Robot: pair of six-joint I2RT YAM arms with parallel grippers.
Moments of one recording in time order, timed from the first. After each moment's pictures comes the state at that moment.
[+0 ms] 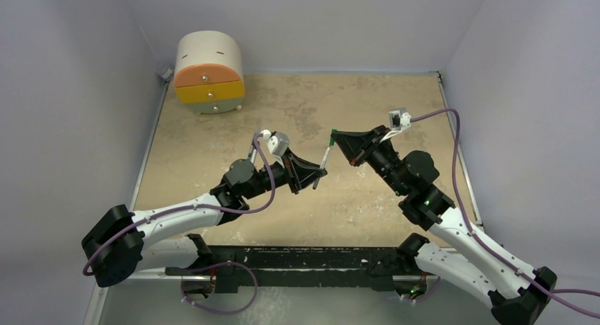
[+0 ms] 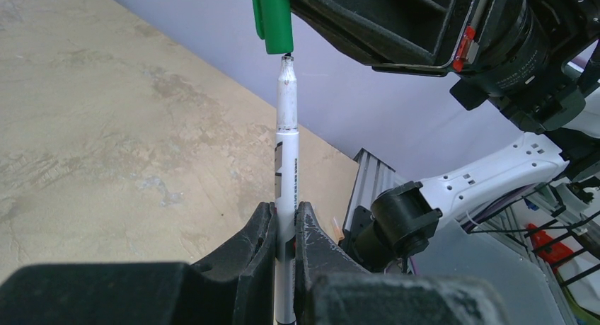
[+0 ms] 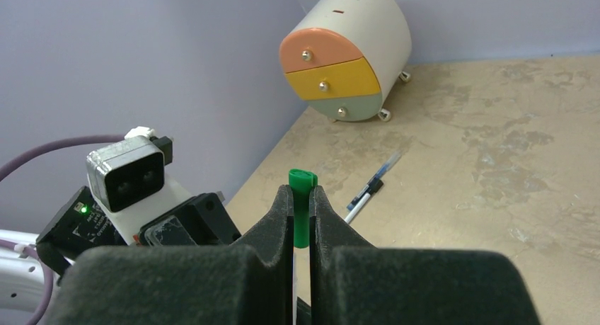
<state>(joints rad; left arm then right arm) -0.92 1.16 0.55 0.75 0.26 -0.52 0.70 0.75 0.70 0.20 0.05 0.56</state>
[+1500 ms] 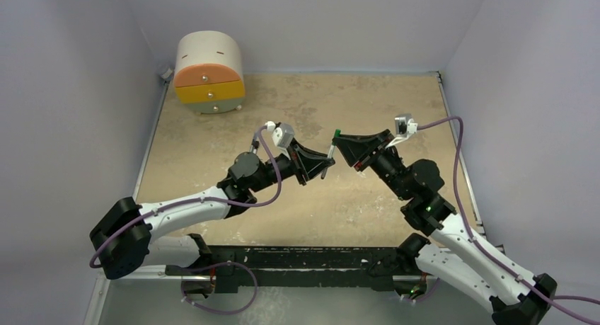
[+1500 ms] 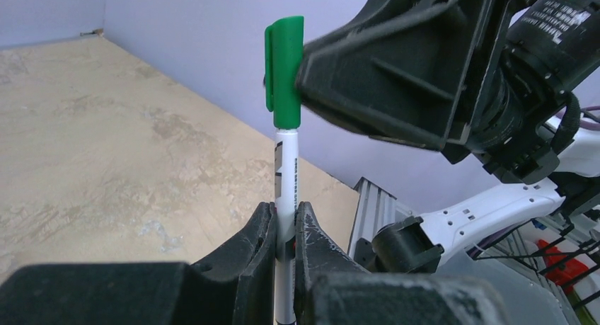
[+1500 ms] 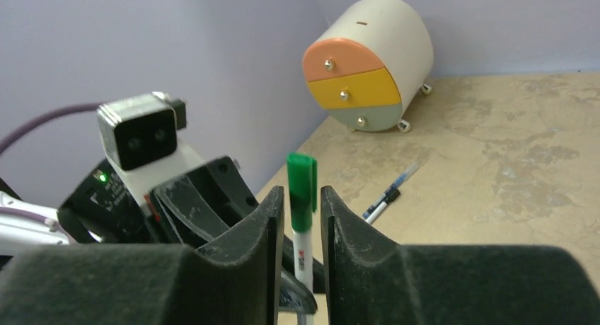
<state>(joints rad) -0.92 1.24 0.64 0.81 0.23 -0.51 0.70 0.70 0.62 0.32 -0.01 0.59</state>
